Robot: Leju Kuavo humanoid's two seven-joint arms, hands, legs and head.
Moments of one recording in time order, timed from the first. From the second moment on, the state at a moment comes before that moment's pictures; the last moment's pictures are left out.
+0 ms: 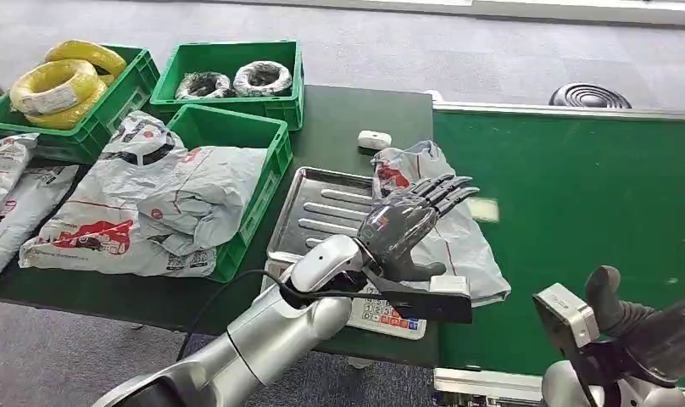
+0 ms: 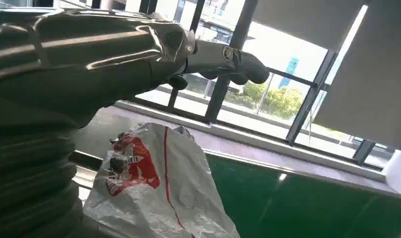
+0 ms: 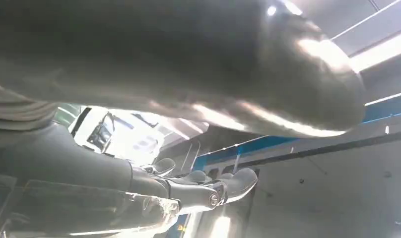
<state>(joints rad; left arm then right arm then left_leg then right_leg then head) -0.73 -0.36 -0.80 -0.88 -0.83 0.14 -0.31 -0.07 0.35 -0.31 -1.91 1.03 -0.69 -0.64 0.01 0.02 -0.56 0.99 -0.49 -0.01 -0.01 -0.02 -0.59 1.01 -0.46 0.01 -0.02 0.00</state>
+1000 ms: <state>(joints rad) -0.73 -0.36 -0.81 -0.88 -0.83 0.14 -0.31 -0.07 0.35 -0.31 -1.91 1.03 -0.69 -0.64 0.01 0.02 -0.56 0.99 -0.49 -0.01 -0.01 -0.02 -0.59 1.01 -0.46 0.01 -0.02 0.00</state>
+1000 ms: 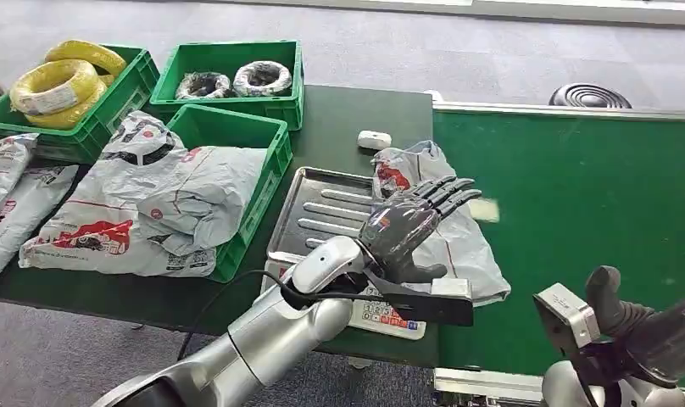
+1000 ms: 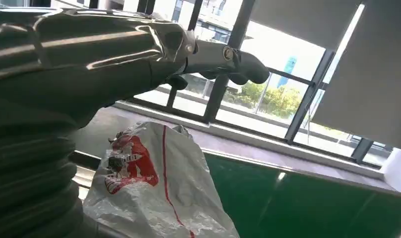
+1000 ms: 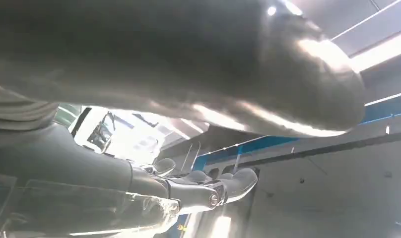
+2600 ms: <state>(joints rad) -0.73 -0.31 -0.55 -0.72 -0.64 0.28 -0.44 -0.06 0.35 -0.24 -1.89 1.06 -0.69 -0.59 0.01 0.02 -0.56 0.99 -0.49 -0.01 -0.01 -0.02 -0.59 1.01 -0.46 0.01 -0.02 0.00</state>
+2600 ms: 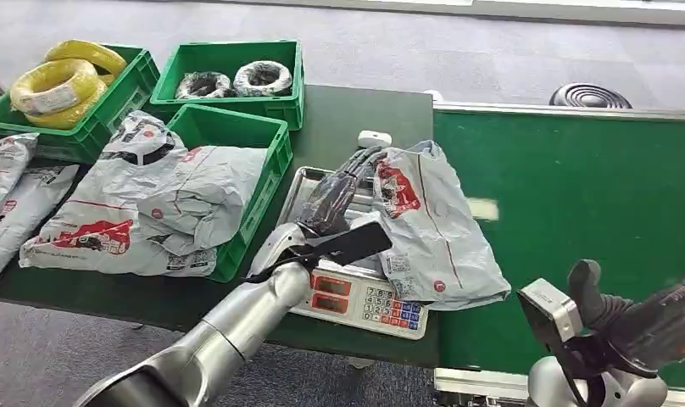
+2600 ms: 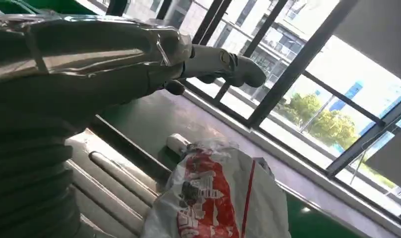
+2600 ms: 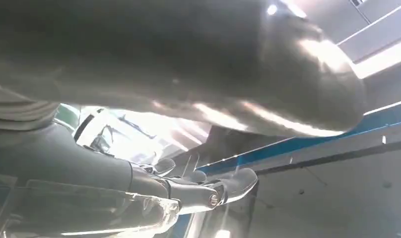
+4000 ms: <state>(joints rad) -0.74 -0.33 -0.60 -0.64 -0.94 0.25 -0.33 -0.06 0.35 -0.24 -1.89 1.08 -0.69 -0.57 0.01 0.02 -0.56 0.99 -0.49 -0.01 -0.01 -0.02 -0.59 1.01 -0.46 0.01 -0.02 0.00</state>
